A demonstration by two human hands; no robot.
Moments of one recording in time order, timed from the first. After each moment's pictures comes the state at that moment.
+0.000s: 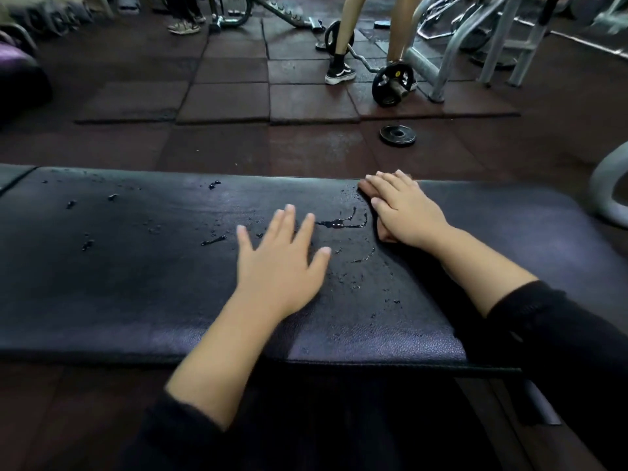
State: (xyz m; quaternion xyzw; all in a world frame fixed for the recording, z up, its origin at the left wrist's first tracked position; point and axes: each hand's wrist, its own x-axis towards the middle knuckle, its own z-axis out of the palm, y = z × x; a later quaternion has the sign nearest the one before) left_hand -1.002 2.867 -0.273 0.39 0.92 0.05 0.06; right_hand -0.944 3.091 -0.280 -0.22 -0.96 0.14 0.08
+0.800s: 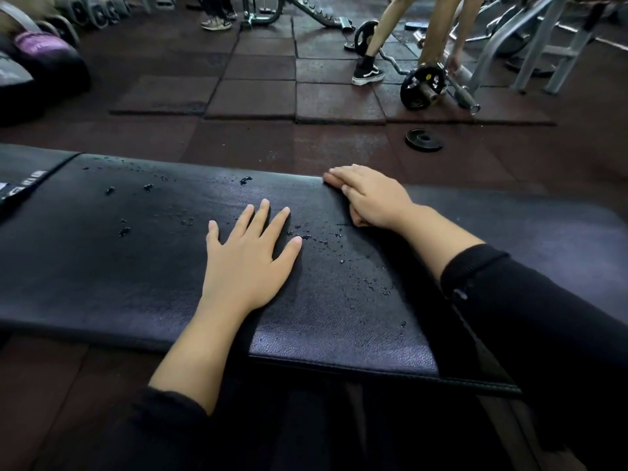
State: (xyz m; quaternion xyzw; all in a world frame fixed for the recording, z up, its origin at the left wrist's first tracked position) left_hand -1.042 2.816 -0.287 0.31 0.95 0.10 0.01; right_hand -1.022 3.051 -0.269 -0.07 -0.99 0.13 0.07
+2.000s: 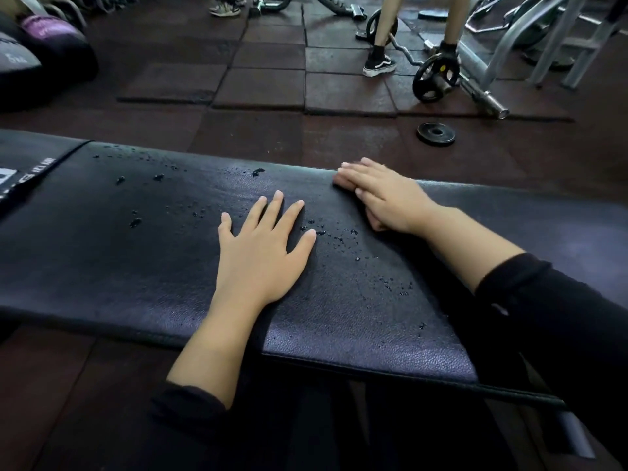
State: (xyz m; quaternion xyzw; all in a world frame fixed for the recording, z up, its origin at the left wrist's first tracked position) left_hand -1.045 2.820 -0.290 0.30 0.95 0.11 0.00; right_hand -1.017 3.059 -0.278 0.00 -0.99 0.12 0.05
